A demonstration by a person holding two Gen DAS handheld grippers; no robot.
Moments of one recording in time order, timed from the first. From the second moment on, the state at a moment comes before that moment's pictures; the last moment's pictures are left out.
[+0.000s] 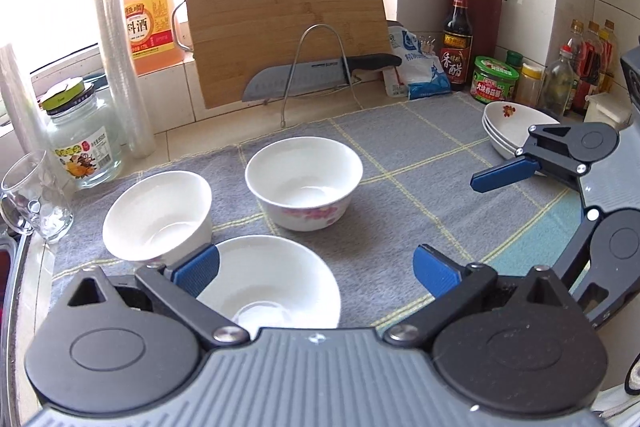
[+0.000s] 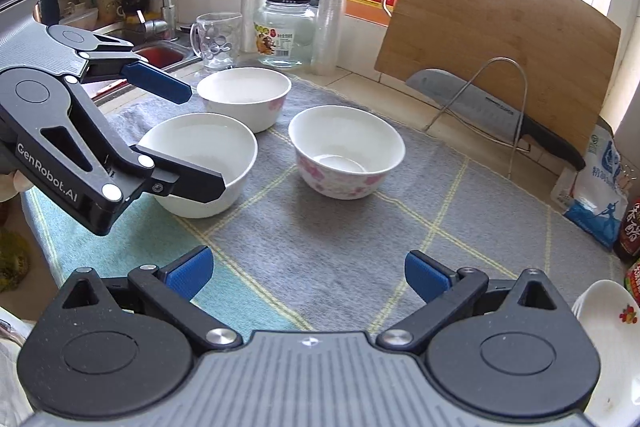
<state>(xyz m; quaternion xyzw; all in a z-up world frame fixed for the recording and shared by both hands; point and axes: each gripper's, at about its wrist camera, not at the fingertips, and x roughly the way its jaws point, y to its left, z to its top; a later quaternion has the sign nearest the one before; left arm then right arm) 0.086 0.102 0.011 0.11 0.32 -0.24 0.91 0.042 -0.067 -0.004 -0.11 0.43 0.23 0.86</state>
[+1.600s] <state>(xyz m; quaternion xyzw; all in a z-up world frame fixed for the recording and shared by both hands) 0.153 0.161 -0.026 0.10 0.41 -0.28 0.86 0.074 0.027 -0.043 -0.09 0.44 0.29 0.85</state>
